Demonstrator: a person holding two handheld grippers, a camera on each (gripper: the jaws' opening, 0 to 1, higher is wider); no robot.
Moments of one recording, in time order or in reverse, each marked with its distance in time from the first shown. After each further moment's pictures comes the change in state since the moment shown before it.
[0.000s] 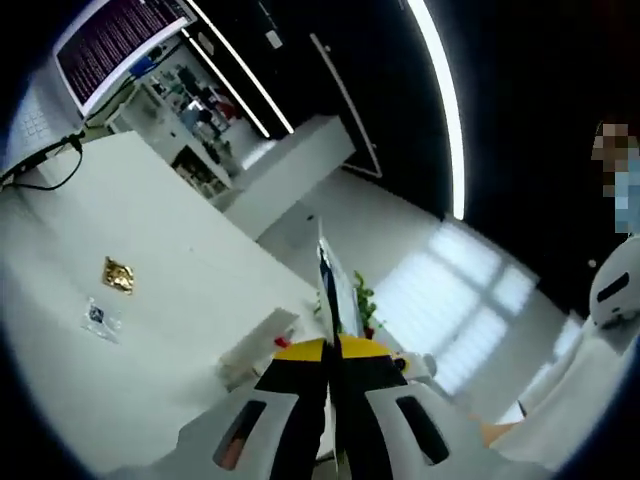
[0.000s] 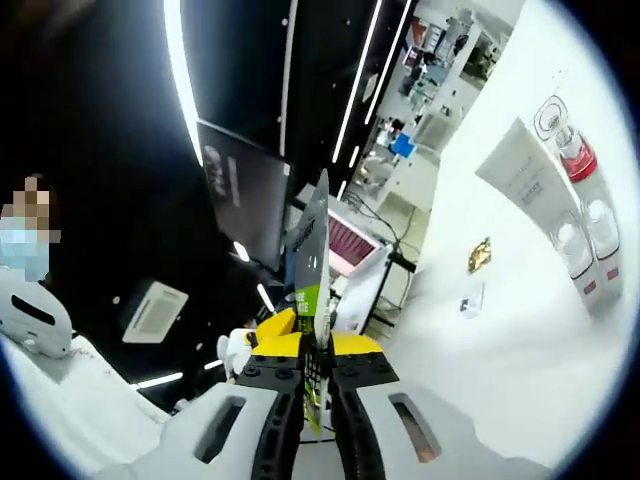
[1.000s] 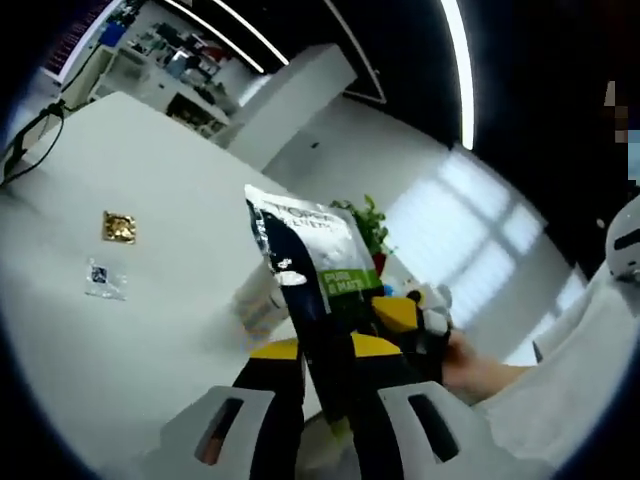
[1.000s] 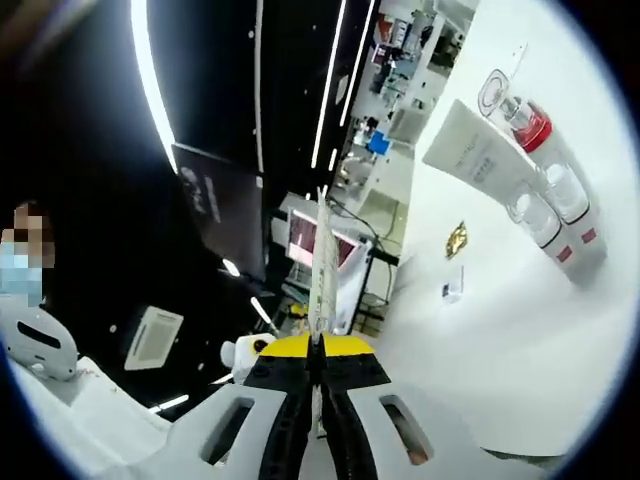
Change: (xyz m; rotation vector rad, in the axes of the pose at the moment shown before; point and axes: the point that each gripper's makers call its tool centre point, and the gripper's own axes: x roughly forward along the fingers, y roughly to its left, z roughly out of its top) left arm 0.000 0.029 -0.061 0.055 0.311 0.047; right arm -0.014 -0.035 -0.006 0.117 -0.008 -0.103
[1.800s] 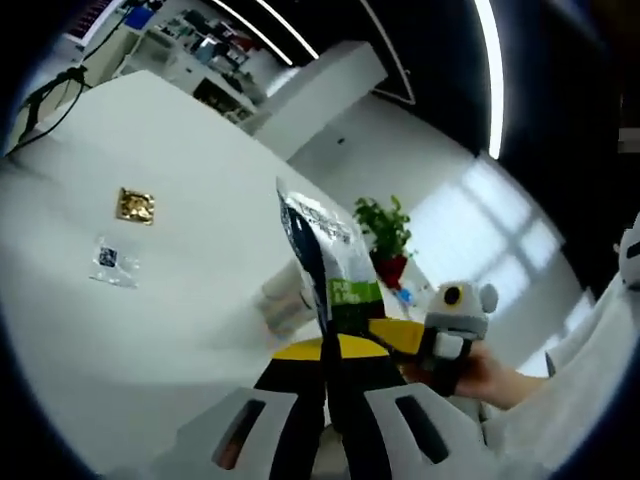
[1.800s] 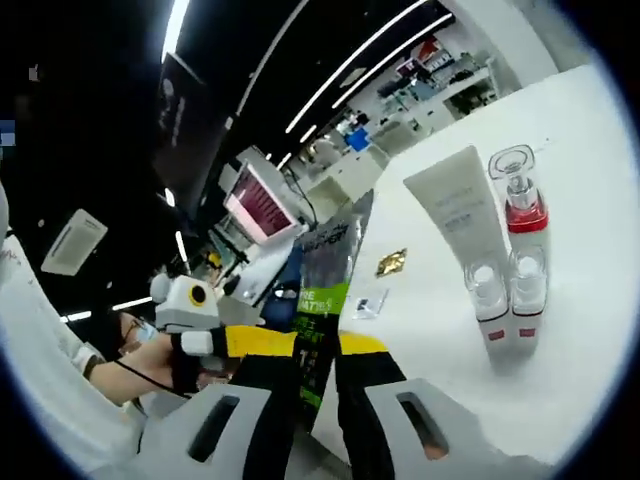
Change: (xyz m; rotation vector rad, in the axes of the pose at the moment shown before) left arm 0.024 0.040 -0.003 -0.103 0.024 0.067; right arm 0.006 -0.051 0.000 -0.430 0.159 -0.240
